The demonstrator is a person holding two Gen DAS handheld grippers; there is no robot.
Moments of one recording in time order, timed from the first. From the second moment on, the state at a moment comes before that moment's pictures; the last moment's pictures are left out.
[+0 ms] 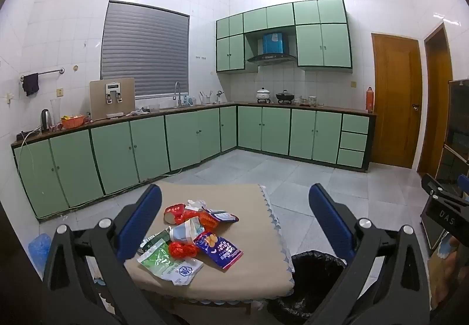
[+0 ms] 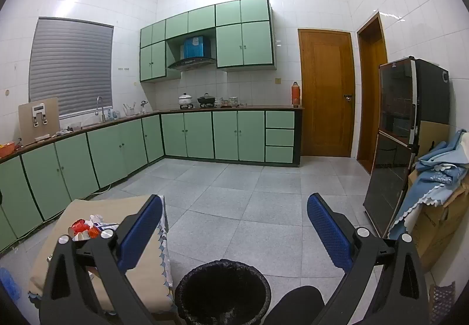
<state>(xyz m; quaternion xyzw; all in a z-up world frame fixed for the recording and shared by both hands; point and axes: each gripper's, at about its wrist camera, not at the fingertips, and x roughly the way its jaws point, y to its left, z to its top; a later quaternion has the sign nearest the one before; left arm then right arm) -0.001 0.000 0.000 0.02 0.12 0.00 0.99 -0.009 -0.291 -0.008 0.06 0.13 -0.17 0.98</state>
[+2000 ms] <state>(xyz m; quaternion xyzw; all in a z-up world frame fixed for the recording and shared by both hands) 0.000 0.003 0.001 0.00 0.12 0.02 0.99 -0.004 -0.294 -0.011 0.05 0.13 -0.14 0.98</state>
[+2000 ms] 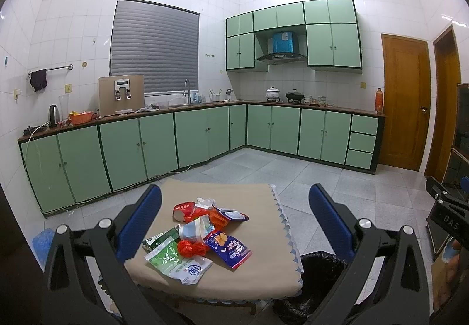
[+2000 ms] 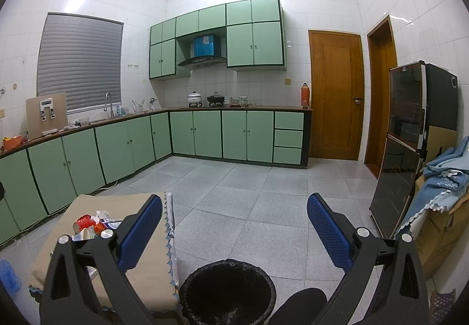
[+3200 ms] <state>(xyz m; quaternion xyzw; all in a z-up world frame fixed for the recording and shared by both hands) 0.003 0.007 -0.004 0.00 0.12 0.02 0.99 0.000 -0.286 -0.021 0.05 0.14 -0.14 0.98</state>
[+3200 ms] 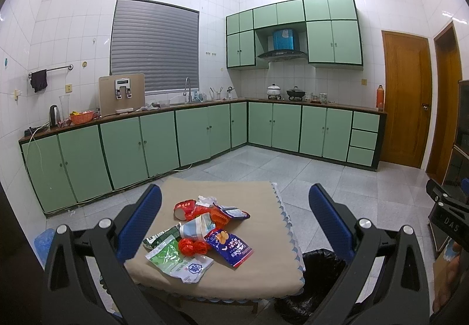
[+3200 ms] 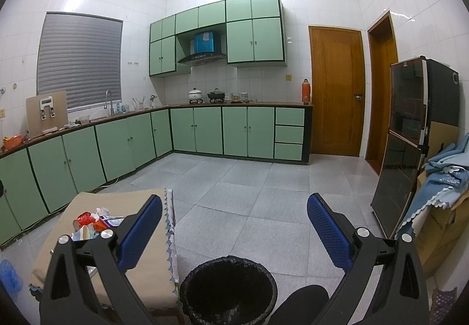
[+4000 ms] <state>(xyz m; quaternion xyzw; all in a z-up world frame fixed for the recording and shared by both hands) 0.032 0.137 -0.104 -0.05 0.19 0.14 0.97 0.096 -0.157 -0.106 -0.04 0.19 0.12 0.97</state>
